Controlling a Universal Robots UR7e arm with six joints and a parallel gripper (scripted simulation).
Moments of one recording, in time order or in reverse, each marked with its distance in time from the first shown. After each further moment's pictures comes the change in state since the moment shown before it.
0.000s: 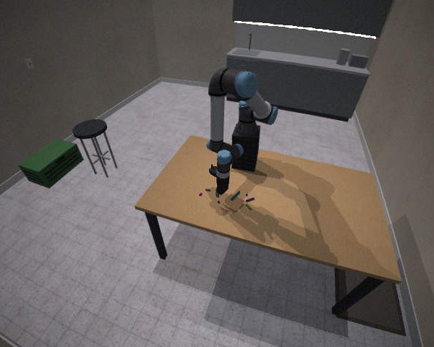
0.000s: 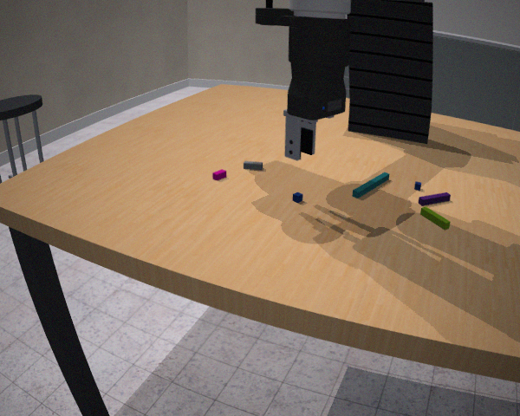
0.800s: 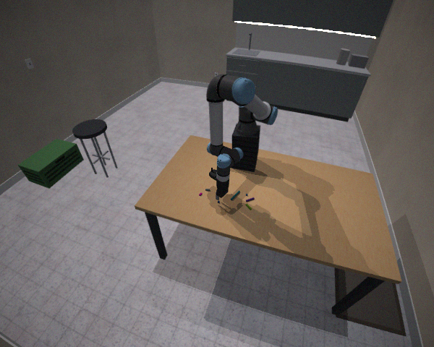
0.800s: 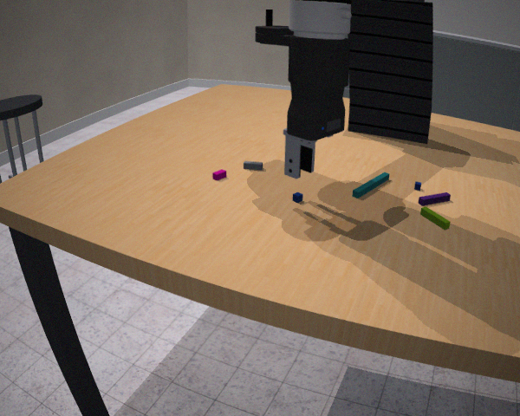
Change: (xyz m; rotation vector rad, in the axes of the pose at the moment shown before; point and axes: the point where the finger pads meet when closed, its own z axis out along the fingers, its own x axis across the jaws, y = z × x) arm 0.000 0.000 0.026 0.000 0.001 -0.002
